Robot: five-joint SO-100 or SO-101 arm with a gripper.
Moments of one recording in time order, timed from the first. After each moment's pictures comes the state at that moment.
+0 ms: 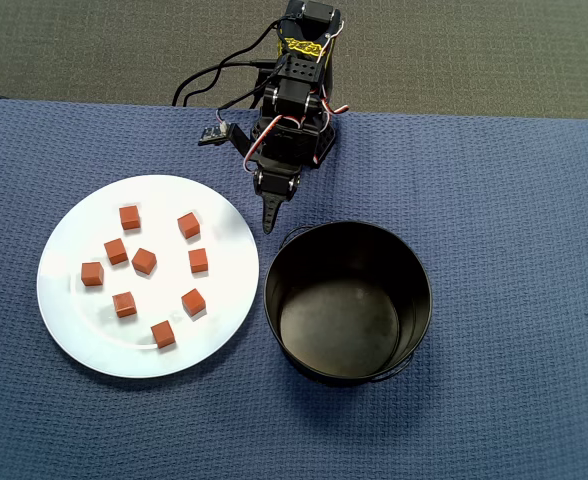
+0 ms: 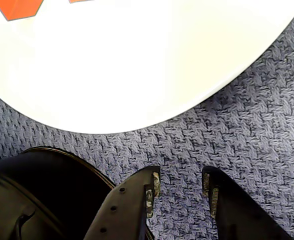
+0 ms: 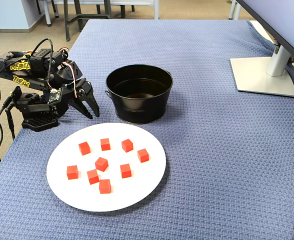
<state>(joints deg) 11.2 170.0 165.8 61.8 -6.6</state>
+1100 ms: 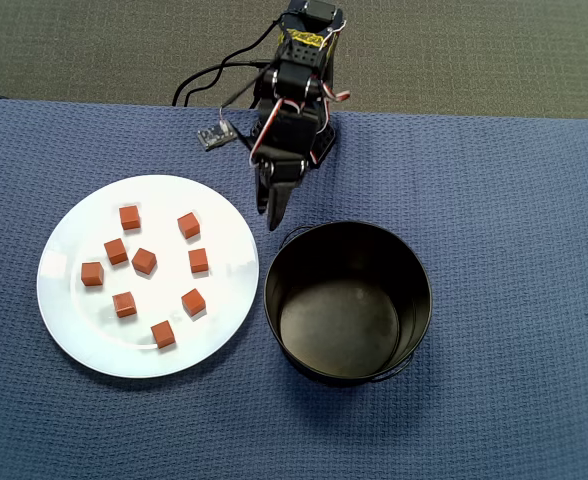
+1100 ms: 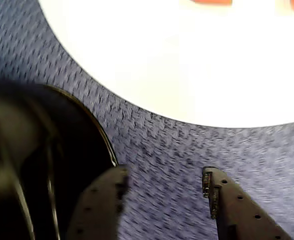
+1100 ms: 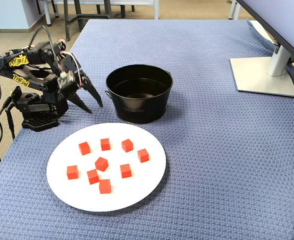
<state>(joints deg) 14.2 167.2 152.8 69.8 -40.5</state>
